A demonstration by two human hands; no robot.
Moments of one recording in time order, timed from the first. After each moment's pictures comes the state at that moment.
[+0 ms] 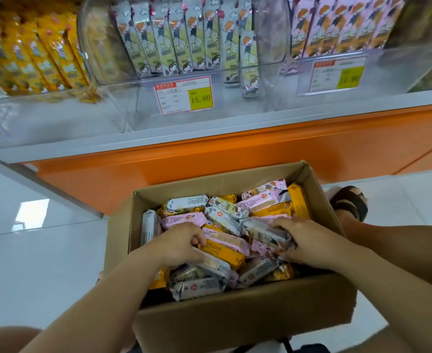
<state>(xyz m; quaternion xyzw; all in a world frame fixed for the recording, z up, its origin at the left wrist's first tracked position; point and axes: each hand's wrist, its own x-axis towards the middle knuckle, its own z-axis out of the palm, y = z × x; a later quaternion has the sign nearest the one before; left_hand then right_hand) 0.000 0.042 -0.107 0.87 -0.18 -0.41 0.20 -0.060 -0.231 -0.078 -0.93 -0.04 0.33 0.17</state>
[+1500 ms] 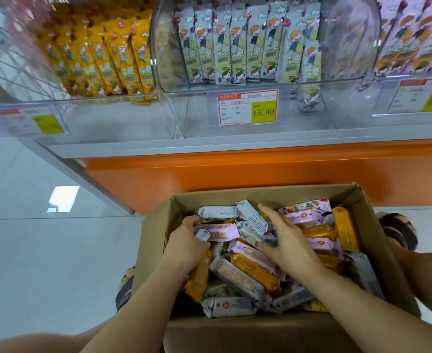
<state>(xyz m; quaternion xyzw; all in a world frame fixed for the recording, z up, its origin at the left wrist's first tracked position) 0.000 0.072 -0.110 0.90 0.12 -0.23 0.34 -0.020 -0.145 -0.131 -0.92 0.00 0.12 0.38</state>
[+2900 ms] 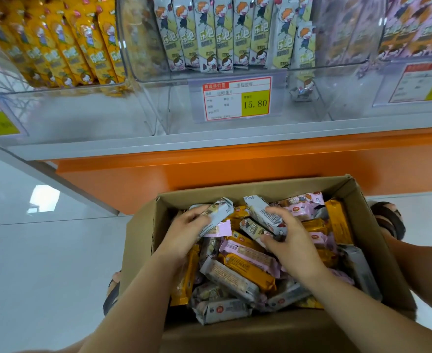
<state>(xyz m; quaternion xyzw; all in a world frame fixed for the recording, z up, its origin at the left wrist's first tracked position) 0.026 0.062 -0.133 0.71 0.19 -0.27 0.62 -0.027 -0.149 -0.126 -0.86 0.13 0.11 0.48</state>
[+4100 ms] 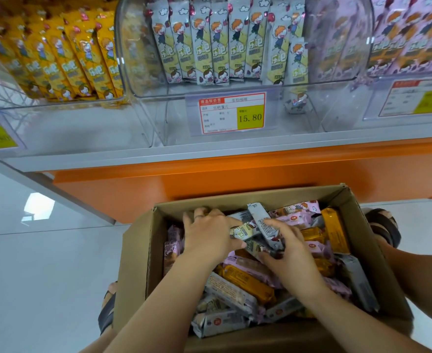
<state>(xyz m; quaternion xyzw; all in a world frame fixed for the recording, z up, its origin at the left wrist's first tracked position) 0.039 0.009 -0.099 0.95 -0.11 -0.28 0.09 -0.037 -0.148 -0.118 -0.88 0.11 0.09 0.45</state>
